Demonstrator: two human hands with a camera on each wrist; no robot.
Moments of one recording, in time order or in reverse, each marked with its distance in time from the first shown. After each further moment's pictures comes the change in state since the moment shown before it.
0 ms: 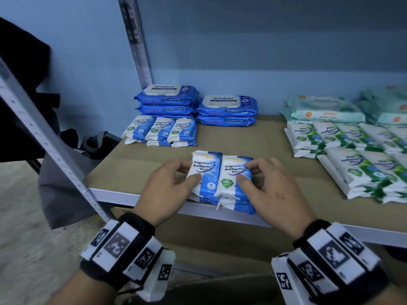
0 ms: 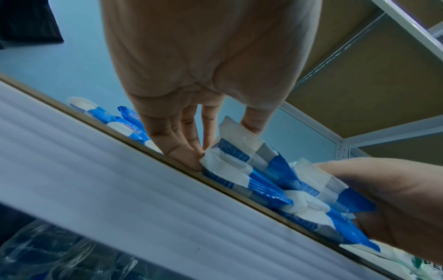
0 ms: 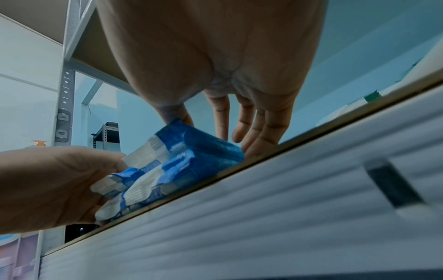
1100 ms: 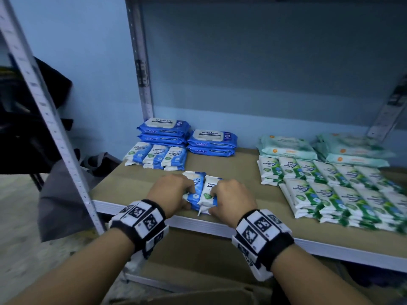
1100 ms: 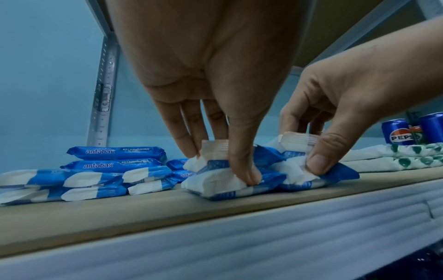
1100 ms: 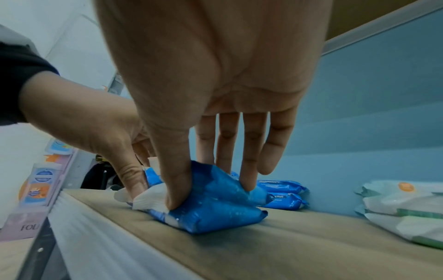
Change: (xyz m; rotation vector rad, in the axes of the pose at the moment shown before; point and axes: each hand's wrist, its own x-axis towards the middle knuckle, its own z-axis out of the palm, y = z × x) left_hand 0.015 0.048 -0.004 0.683 -0.202 0.231; right_hand 0.011 -0.045 -0.025 -0.611 -0.250 -0.189
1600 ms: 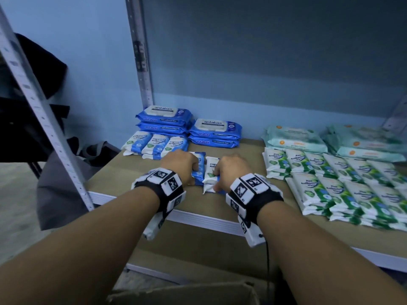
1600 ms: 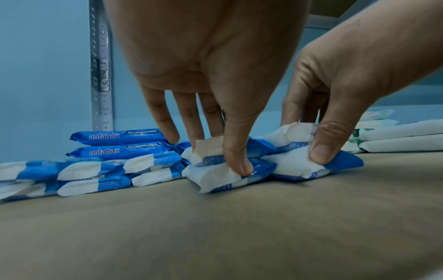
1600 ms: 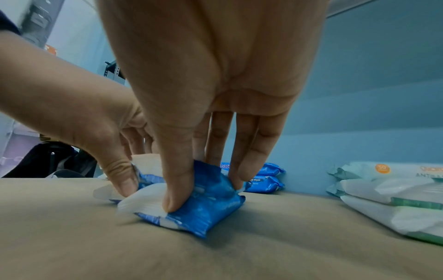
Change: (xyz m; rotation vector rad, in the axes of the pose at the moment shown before) left_hand 0.058 0.001 -0.002 0.041 -0.057 -0.145; right_hand 0.070 0.012 0.002 0.003 -0.049 0.096
